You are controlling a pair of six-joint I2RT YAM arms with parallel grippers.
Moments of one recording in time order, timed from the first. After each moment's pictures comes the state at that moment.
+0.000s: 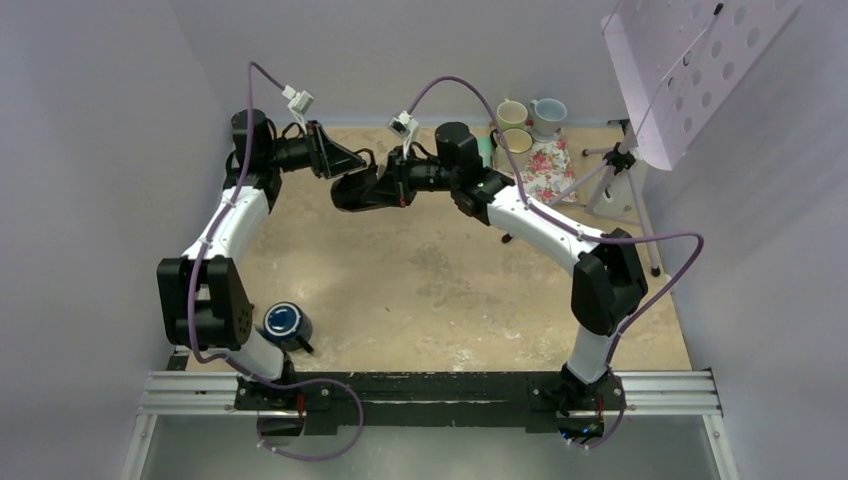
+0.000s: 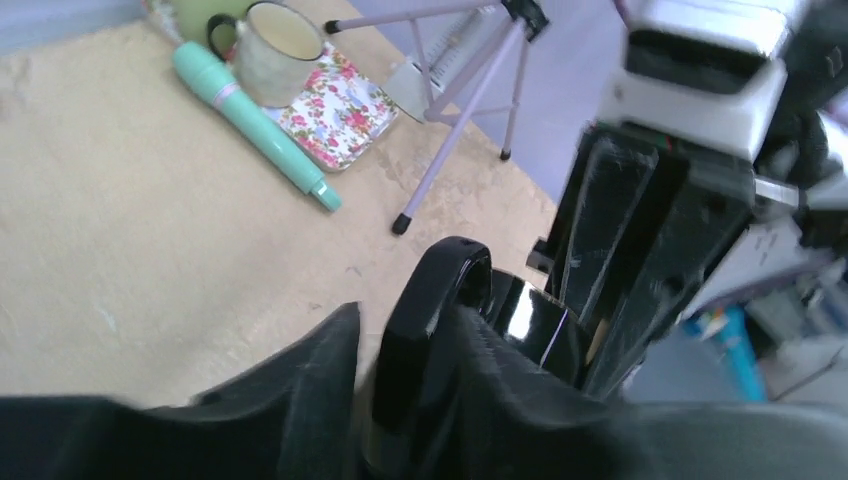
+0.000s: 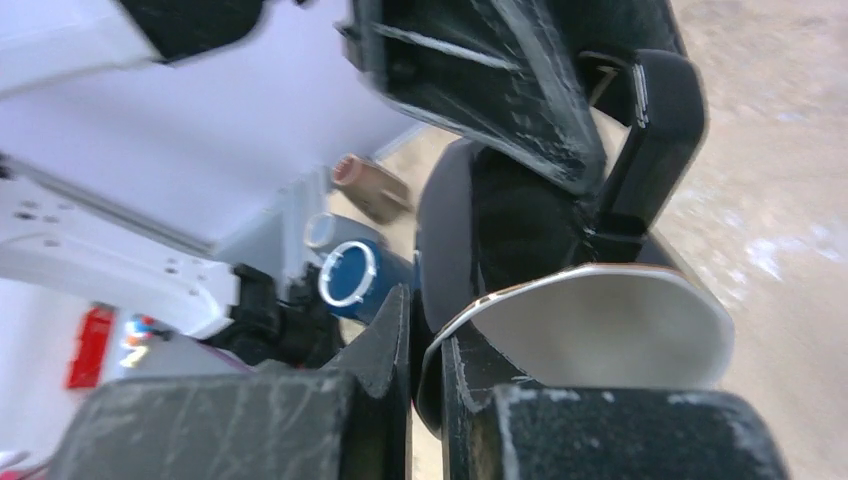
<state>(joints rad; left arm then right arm) 0.02 1.59 1.22 0.23 1.22 -0.47 0.68 1.80 1.50 0.11 -0.74 0.44</state>
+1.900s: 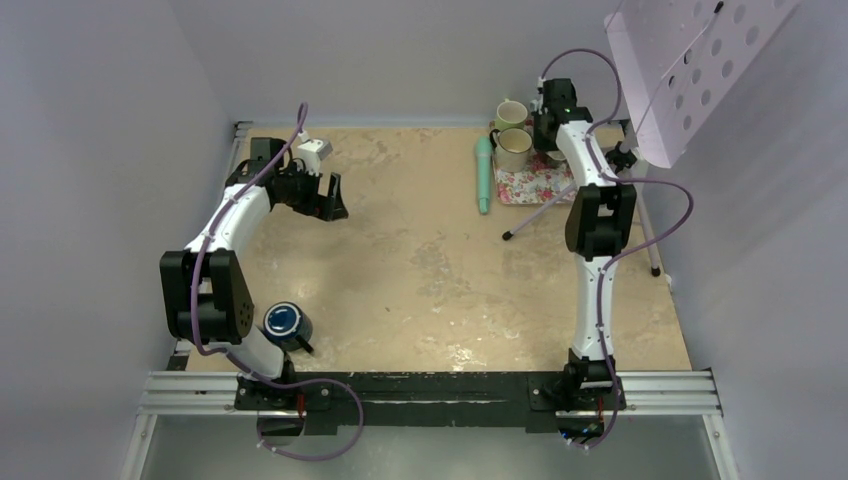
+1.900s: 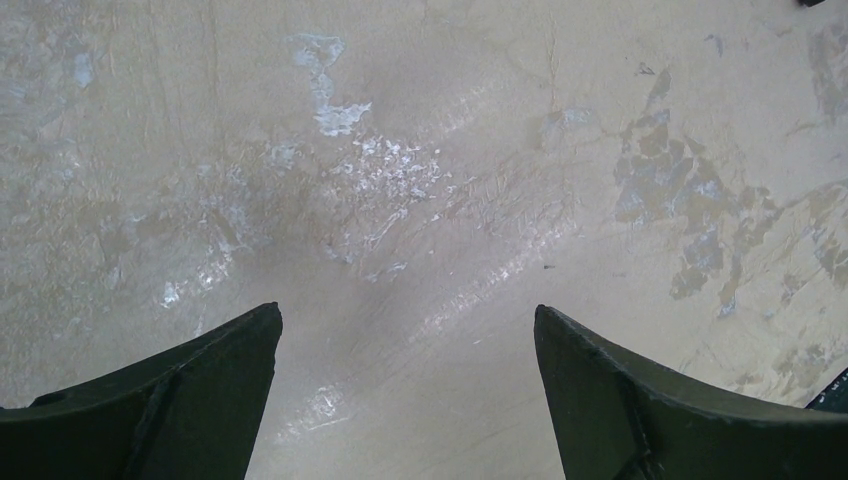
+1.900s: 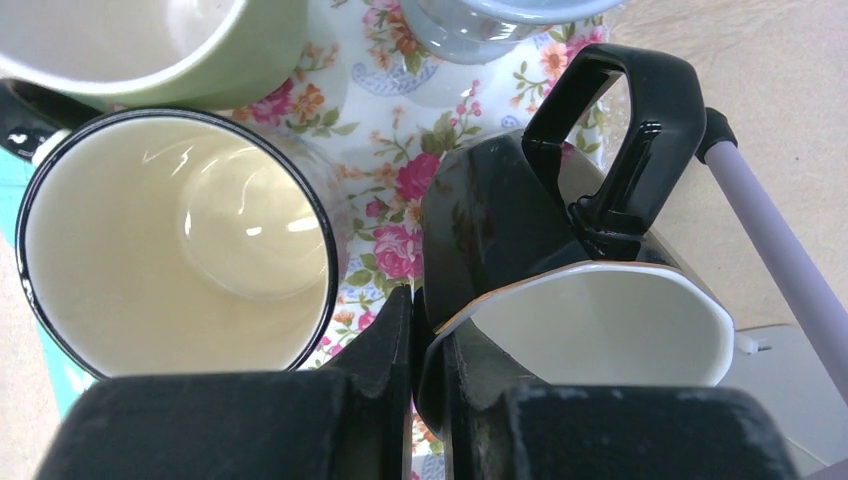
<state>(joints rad) 0.02 1.62 1.24 -0.57 0.56 0.24 0.05 2.42 2.31 -0.75 0.17 0.00</state>
